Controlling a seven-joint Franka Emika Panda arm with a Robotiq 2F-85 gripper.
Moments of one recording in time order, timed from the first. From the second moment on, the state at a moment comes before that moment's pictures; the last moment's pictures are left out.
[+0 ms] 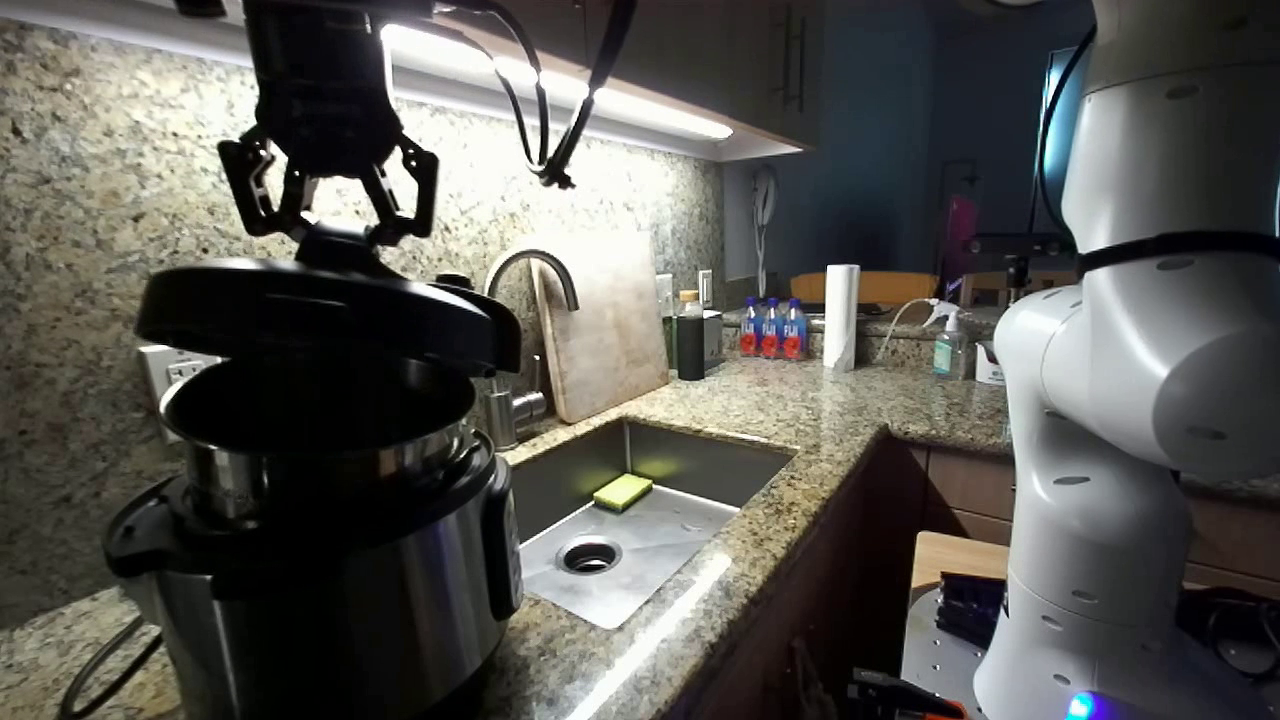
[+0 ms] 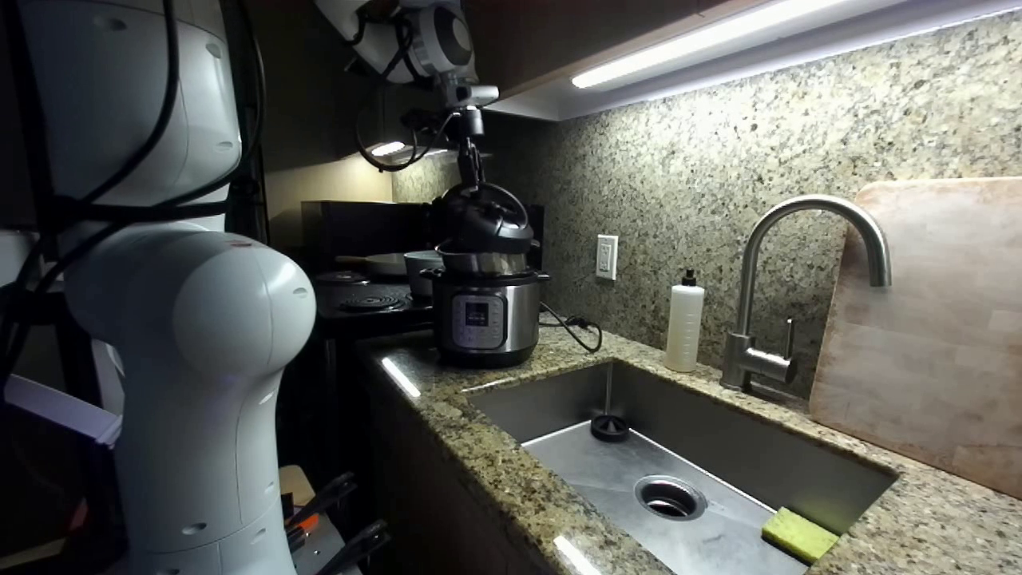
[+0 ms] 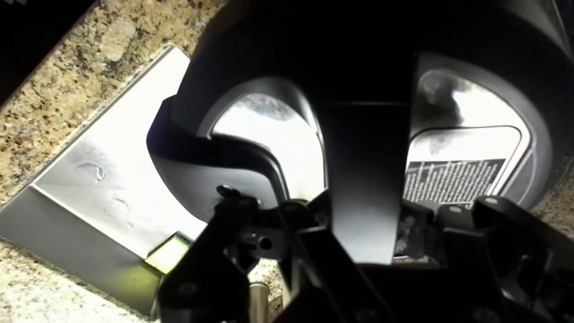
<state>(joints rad) 0.31 -0.05 0.27 -1.72 -0.17 1.77 1.43</state>
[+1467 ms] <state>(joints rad) 0.22 -0.07 0.21 -1.78 -0.17 1.73 1.43</state>
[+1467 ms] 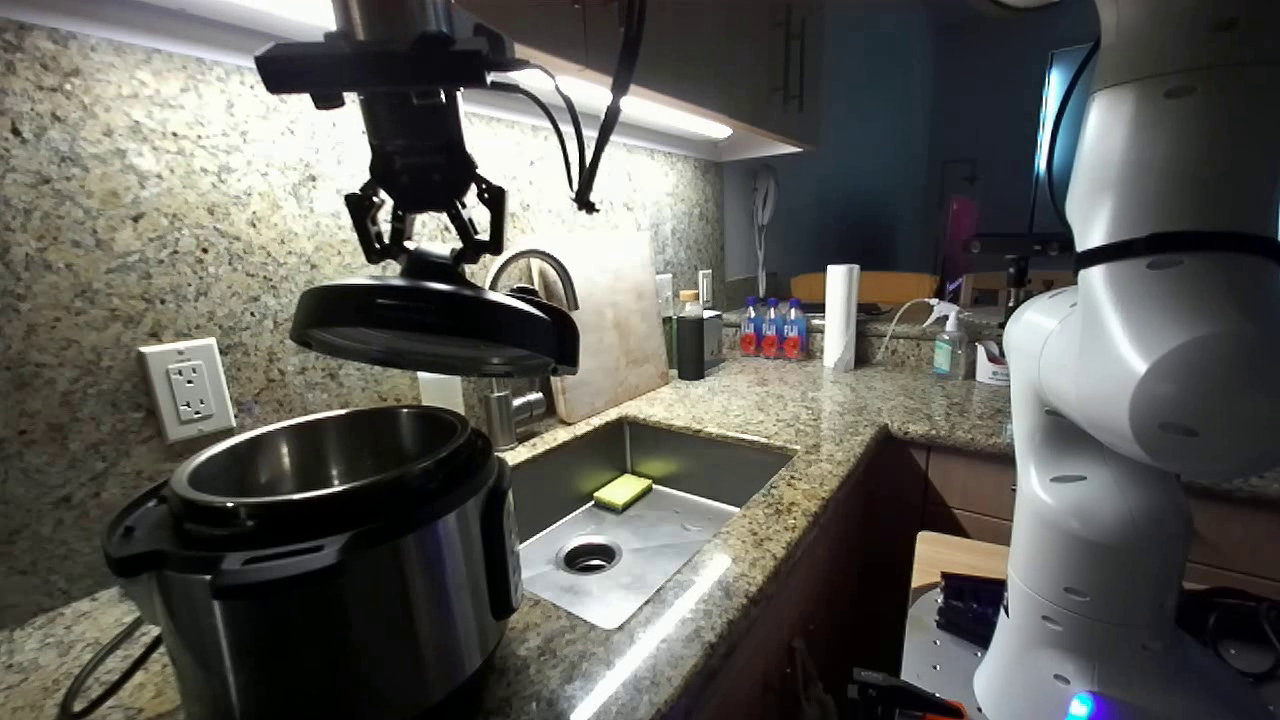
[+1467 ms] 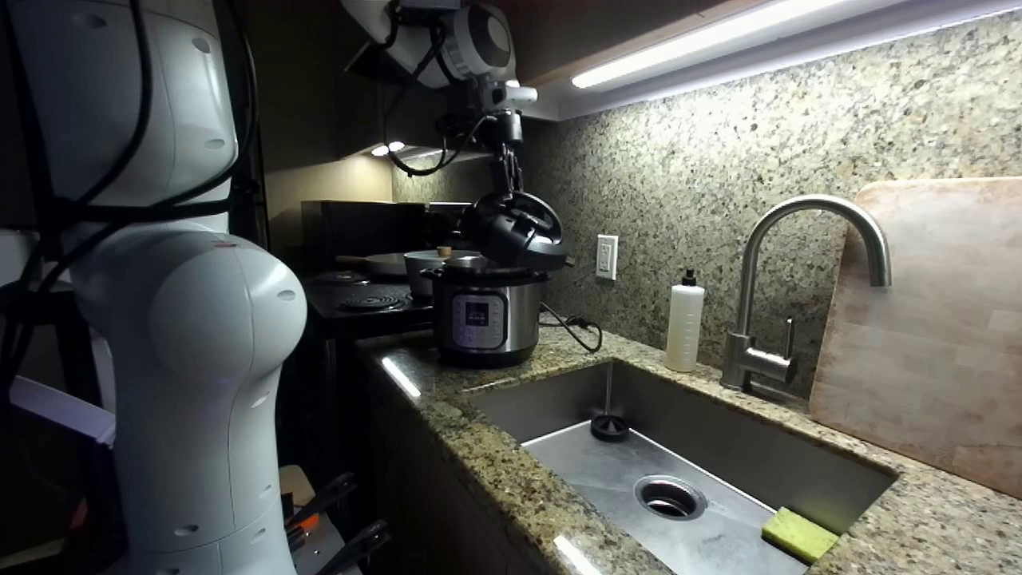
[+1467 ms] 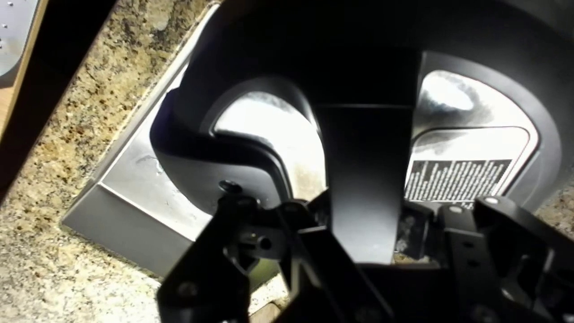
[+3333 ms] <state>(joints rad) 0.06 -0.30 0.11 -2.22 -0.16 1.78 1.43</state>
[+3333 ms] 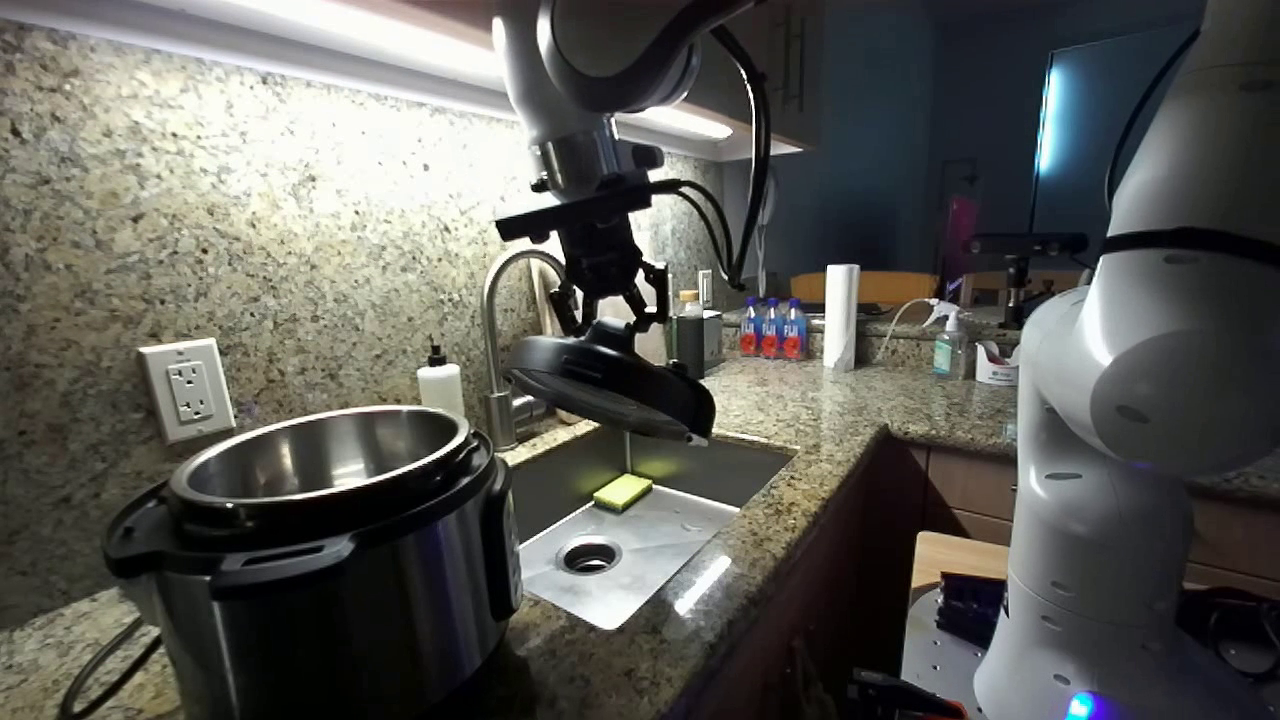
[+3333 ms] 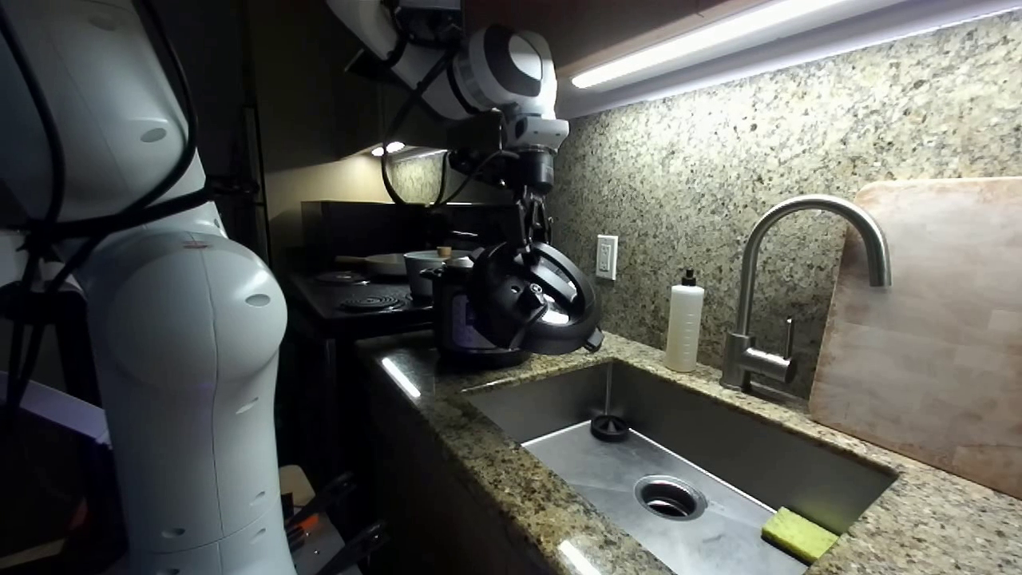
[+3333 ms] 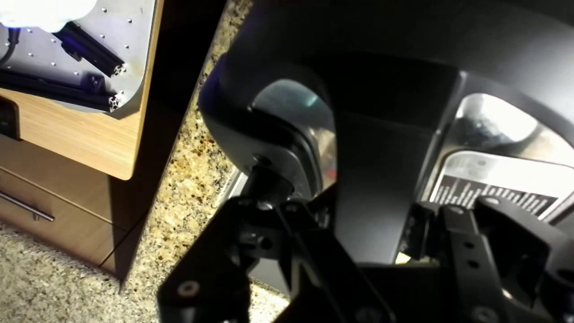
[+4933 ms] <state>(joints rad) 0.01 0.01 -0.01 -2.06 -0.16 1.87 1.41</state>
